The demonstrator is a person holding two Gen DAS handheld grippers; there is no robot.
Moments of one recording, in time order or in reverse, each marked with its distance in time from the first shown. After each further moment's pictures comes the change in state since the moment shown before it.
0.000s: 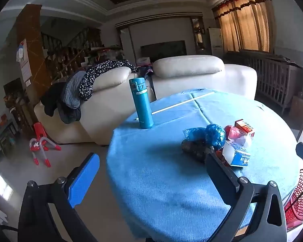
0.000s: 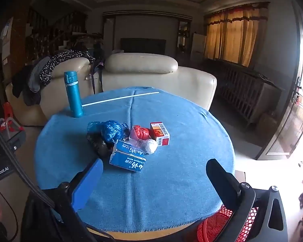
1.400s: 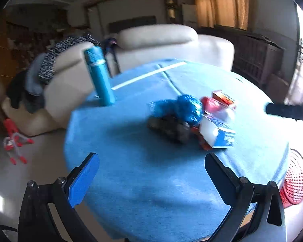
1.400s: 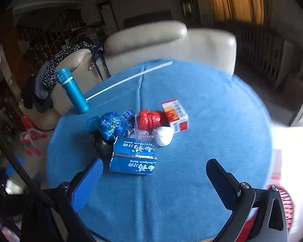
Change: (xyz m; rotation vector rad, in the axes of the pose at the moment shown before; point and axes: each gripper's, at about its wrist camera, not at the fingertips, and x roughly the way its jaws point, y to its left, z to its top) left arm 0.082 -0.044 -0.011 0.081 0.215 -0.252; right arm 0.131 -0.050 0.011 0.178 0.261 0.251
